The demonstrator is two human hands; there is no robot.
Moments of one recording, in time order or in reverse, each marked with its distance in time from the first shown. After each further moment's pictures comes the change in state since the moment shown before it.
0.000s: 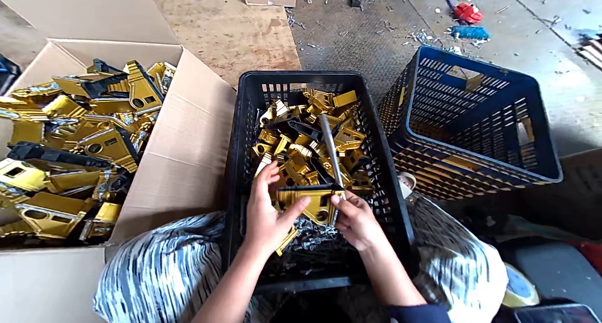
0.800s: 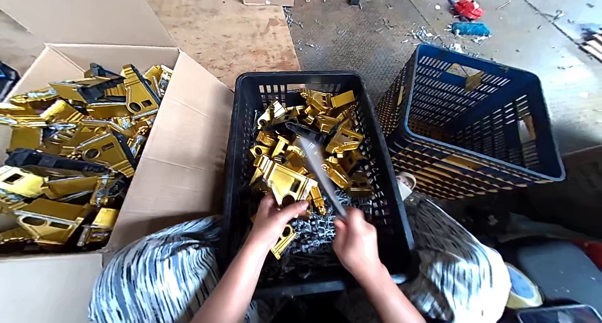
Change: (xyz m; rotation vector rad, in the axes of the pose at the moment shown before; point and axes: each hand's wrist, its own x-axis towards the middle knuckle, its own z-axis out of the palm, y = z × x) left_hand 0.004 -0.005 0.018 -0.690 -0.094 -0.496; right_hand -0.026 0.032 -0.014 -1.434 0.333 -0.943
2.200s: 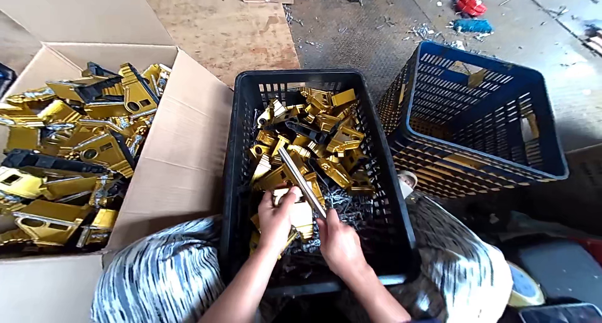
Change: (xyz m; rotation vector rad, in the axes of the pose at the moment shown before) left_hand 0.008 -0.027 0.014 0.086 0.343 0.233; right_hand -0.008 -0.020 0.014 -0.008 -0.273 0.219
